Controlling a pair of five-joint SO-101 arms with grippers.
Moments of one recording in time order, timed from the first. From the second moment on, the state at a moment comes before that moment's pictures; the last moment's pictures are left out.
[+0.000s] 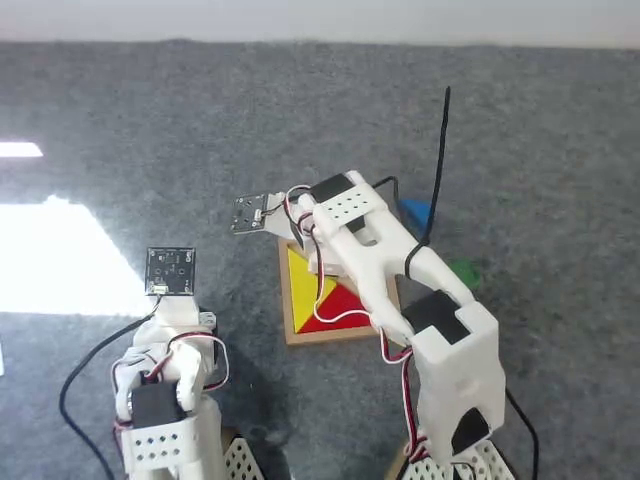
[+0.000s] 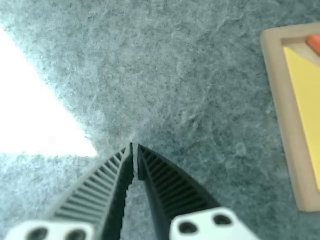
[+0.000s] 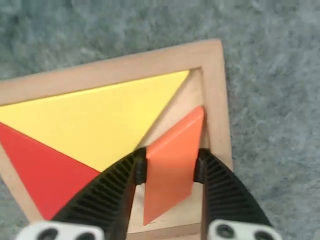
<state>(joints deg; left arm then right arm) -15.8 -103.1 97.2 72.0 -3.6 -35.7 25.6 -1.4 68.1 53.7</state>
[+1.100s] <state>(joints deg) -15.8 -103.1 97.2 72.0 -3.6 2.3 -33.8 40.6 76.1 61.3</state>
